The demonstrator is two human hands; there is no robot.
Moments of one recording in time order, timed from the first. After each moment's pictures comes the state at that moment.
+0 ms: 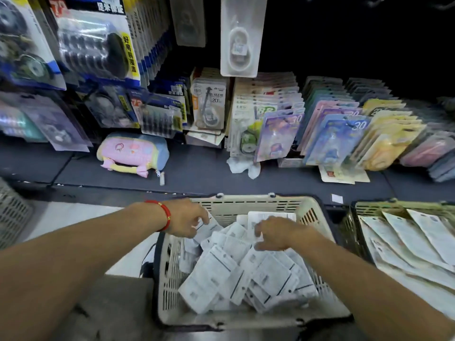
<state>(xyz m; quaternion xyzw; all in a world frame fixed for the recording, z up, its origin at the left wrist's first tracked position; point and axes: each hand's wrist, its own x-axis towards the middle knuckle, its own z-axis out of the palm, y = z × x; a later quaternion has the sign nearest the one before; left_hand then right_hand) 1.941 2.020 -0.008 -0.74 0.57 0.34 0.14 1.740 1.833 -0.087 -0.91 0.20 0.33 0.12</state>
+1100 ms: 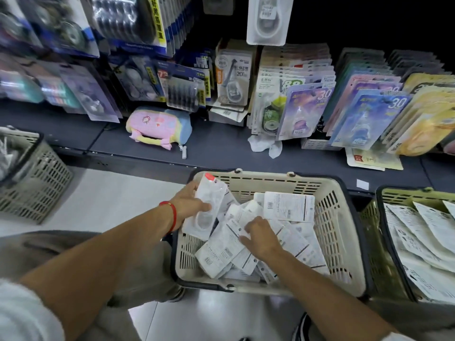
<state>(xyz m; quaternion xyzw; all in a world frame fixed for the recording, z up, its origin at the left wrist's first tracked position) 1.912 2.077 -0.068 -0.81 0.11 0.43 -0.39 1.734 1.930 -0.185 -0.91 0.29 0.16 0.26</state>
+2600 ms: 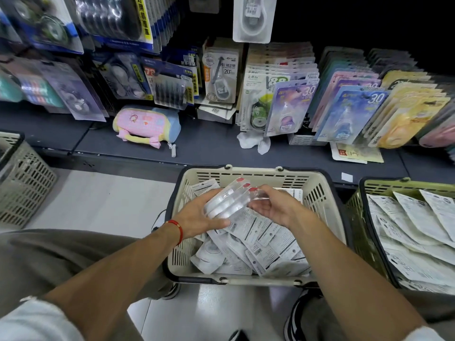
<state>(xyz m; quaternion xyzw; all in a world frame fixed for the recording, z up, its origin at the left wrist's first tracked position) 1.872 2.075 -0.098 -0.72 0.31 0.44 -0.44 1.737 1.865 -0.104 -0.41 0.45 -0.02 0.79</state>
